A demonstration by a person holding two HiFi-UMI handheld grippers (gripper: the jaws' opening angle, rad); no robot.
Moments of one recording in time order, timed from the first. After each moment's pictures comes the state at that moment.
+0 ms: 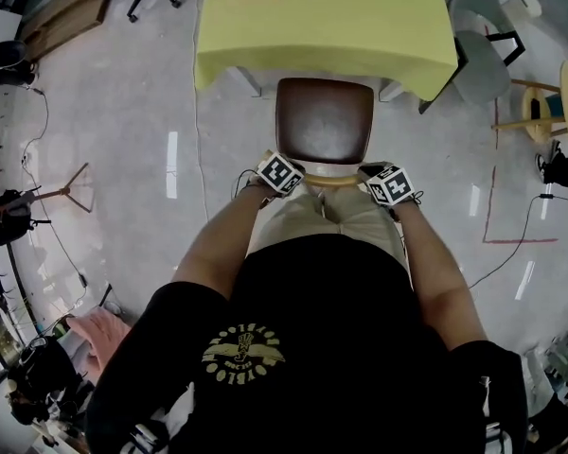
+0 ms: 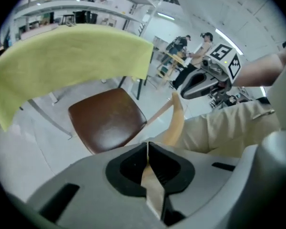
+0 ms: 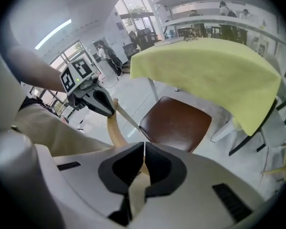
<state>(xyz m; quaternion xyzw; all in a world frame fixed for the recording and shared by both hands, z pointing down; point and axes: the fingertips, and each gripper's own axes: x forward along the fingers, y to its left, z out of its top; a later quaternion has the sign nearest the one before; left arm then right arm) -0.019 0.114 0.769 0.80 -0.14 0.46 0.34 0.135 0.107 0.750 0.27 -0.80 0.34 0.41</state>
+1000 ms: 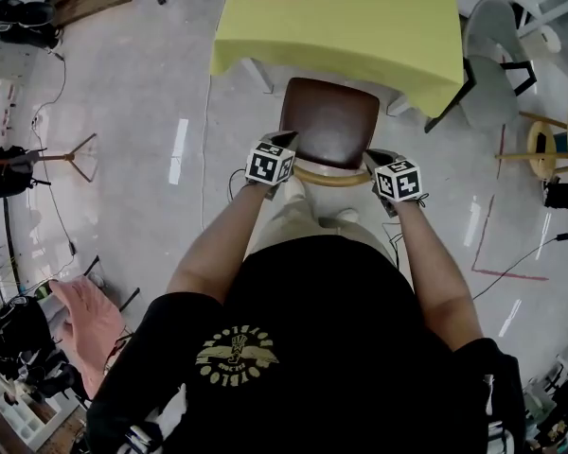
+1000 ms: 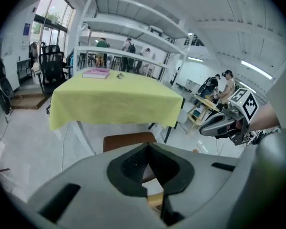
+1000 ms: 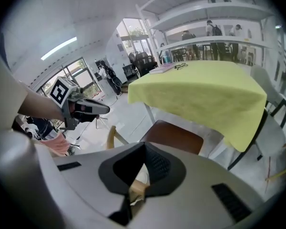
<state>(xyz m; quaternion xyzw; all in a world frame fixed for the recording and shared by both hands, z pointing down) -0.031 0.036 0.663 0.80 -0.43 0.28 0.31 0.151 0.055 0.680 0.32 -0.84 0.31 0.31</state>
